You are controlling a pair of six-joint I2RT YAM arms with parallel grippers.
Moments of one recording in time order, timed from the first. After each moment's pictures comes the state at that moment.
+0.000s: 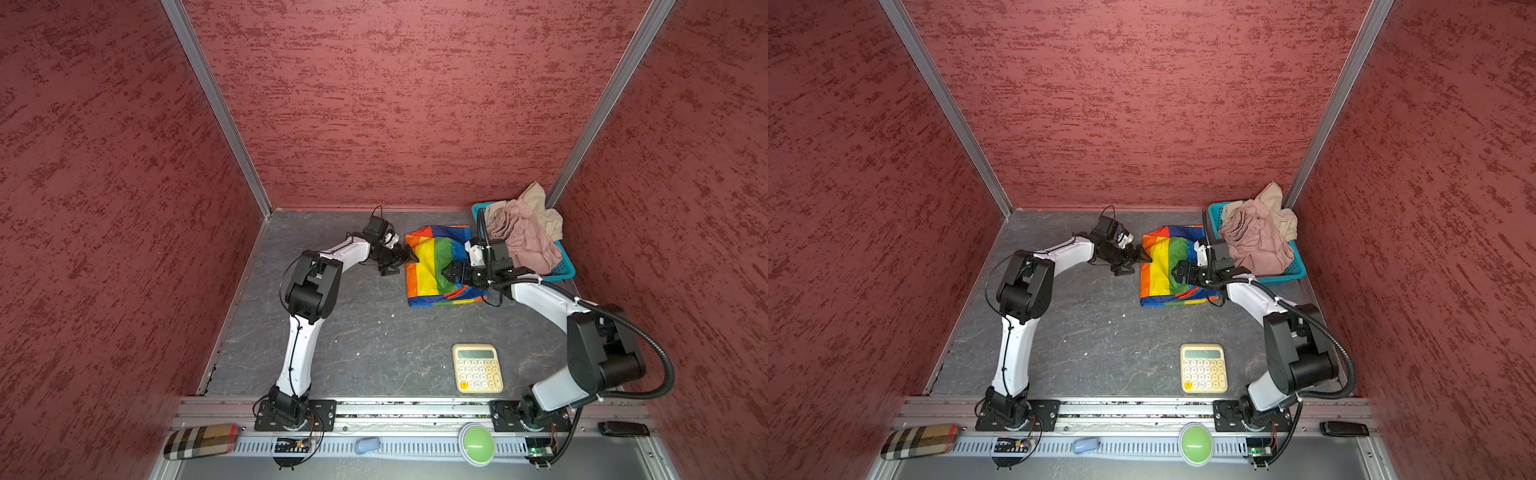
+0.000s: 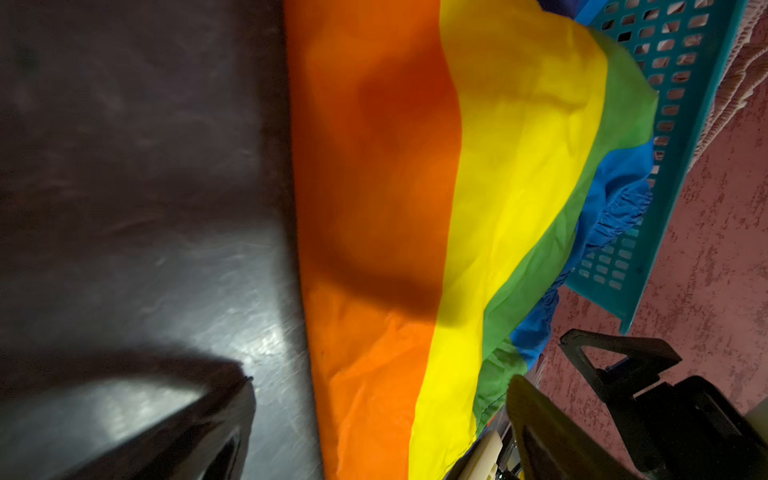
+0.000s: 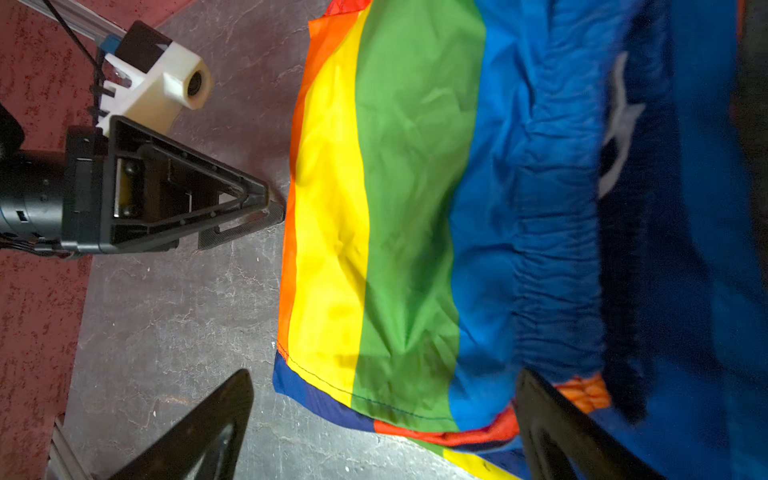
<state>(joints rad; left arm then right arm) -0.40 2.26 1.69 -0.48 0.65 -0.62 0.24 1.55 0.94 -0.22 -0.36 0.43</state>
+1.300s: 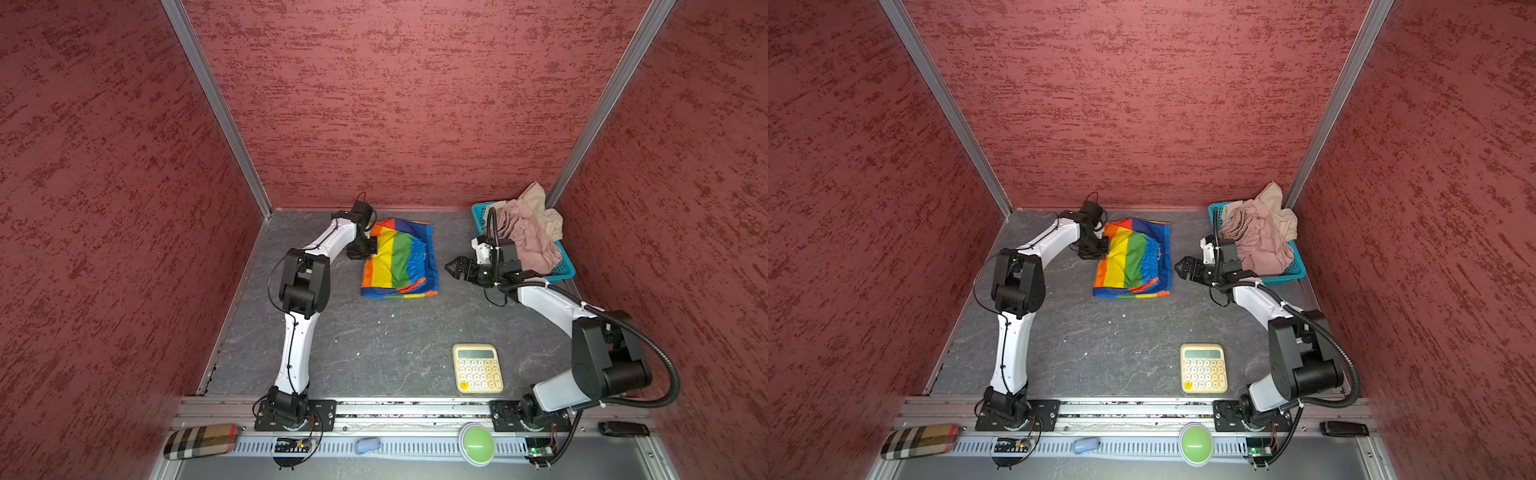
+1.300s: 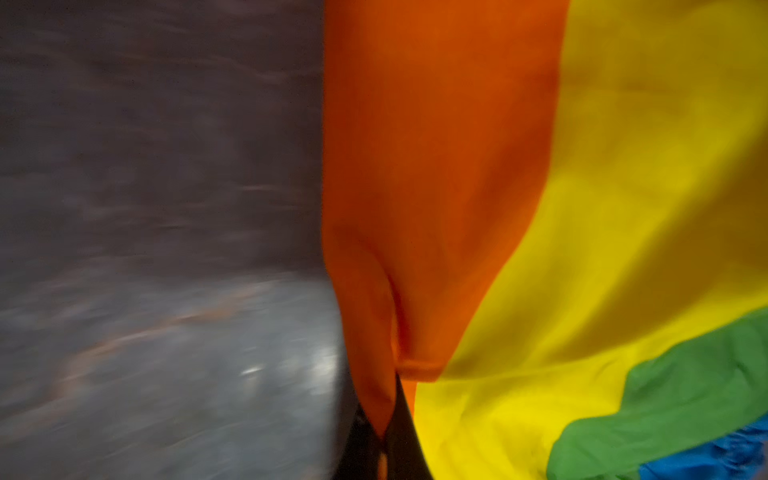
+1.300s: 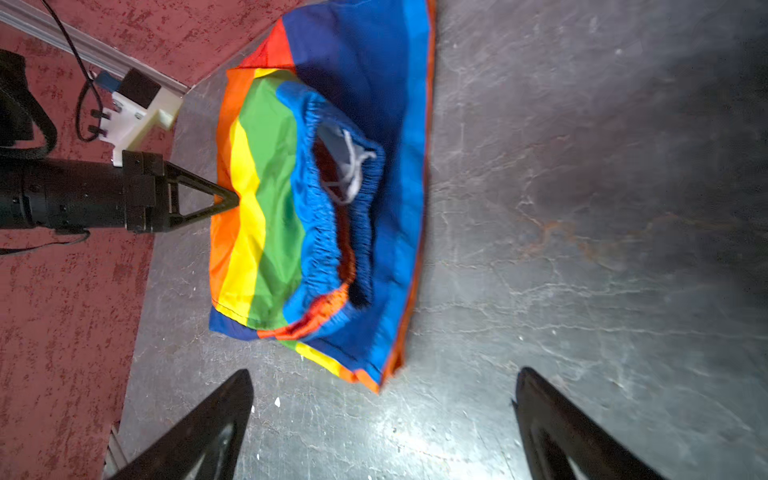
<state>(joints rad) -0.25 2.27 1.96 -1.00 0.02 -0.29 0.23 1.53 0.91 -0.12 -0.44 0.49</state>
